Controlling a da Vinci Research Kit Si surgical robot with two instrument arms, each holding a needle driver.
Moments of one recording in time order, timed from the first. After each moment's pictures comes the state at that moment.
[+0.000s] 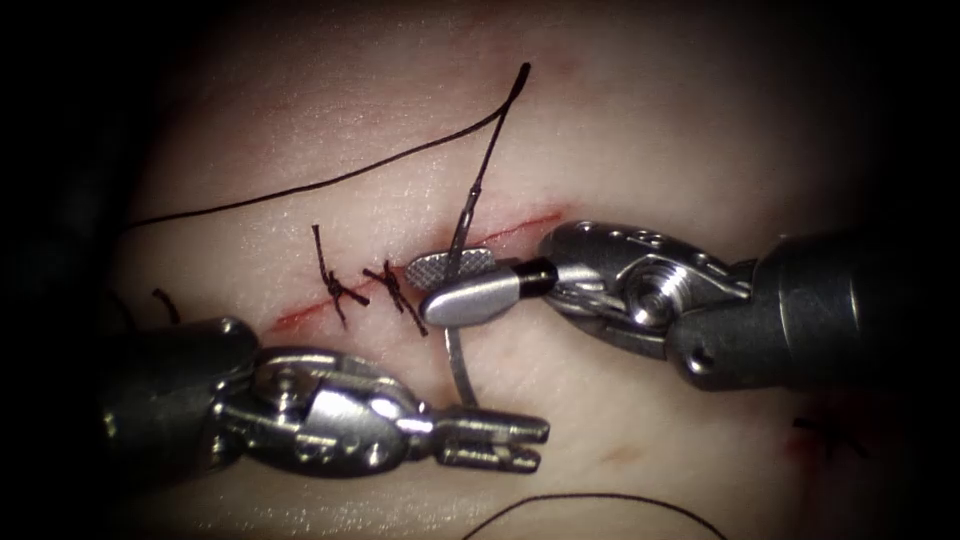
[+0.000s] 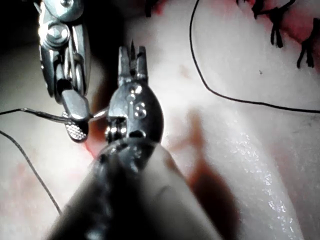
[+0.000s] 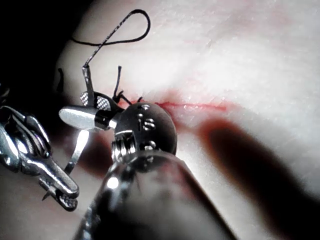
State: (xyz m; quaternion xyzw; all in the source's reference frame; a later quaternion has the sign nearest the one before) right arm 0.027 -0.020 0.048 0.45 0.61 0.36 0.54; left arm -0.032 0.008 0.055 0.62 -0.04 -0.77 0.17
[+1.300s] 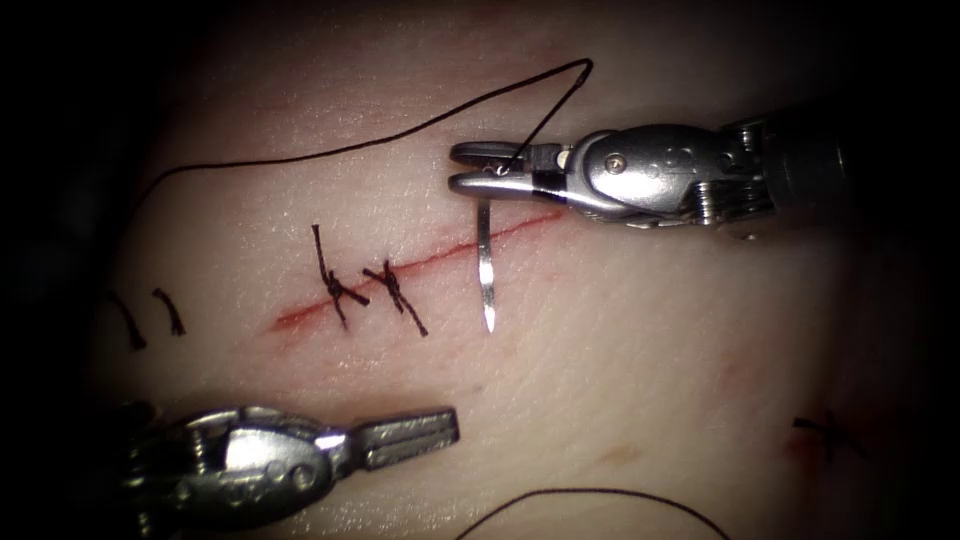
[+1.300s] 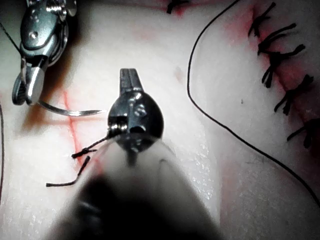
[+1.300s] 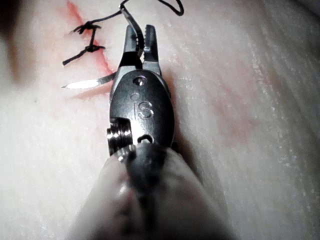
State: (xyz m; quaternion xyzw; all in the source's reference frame) right arm 0.027 -0.015 0.052 0.09 0.69 0.04 0.72; left arm -0.028 0.006 0.054 0.52 -0.07 -0.84 -0.12
